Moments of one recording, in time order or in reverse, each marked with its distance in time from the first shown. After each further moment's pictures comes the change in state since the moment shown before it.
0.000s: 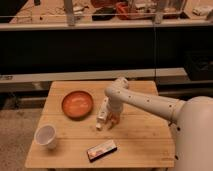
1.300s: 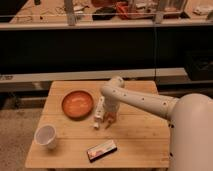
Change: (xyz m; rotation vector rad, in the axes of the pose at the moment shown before) arm 0.001 -0.024 0.001 0.000 0.008 -0.053
